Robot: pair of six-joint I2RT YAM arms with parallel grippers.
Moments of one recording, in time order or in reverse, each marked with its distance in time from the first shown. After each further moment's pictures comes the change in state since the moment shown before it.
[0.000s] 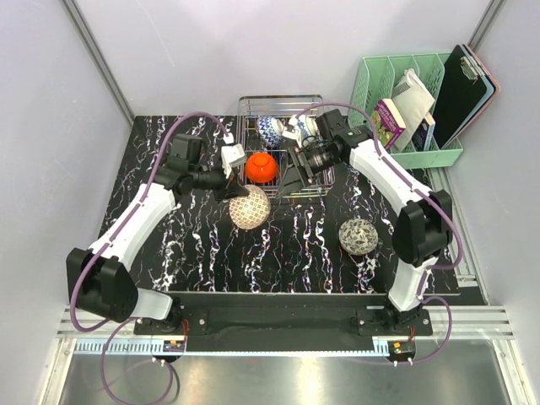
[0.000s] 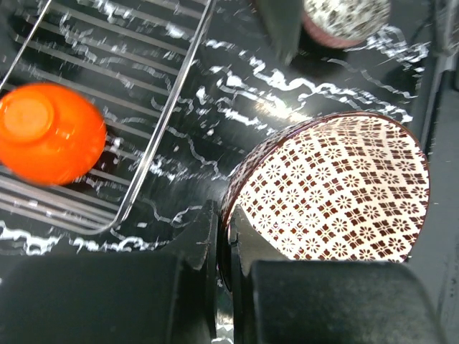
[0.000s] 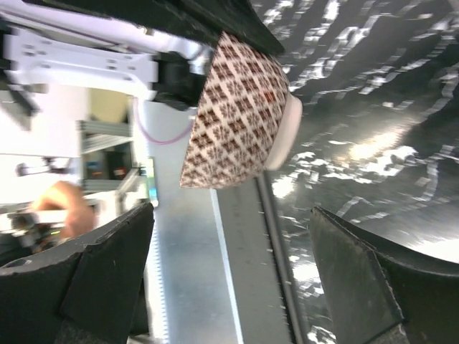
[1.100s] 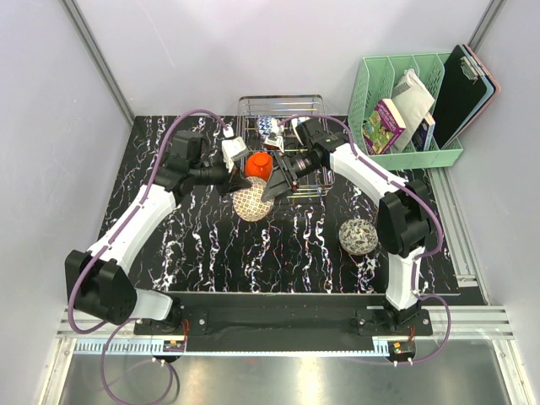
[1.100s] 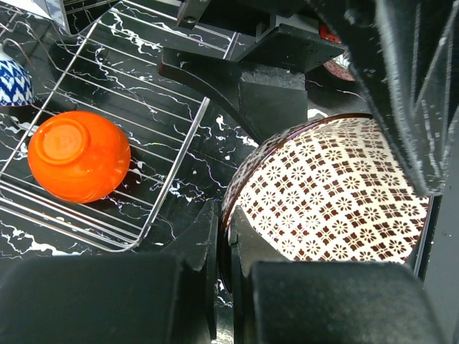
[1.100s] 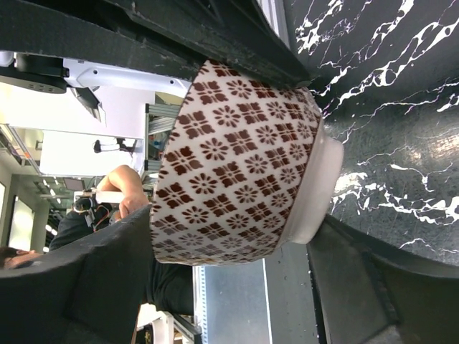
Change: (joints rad) left arm -0.024 -0.012 0.006 0.113 -0.053 -0.093; right arm 0.077 0.140 0.016 0.145 -0.190 0.179
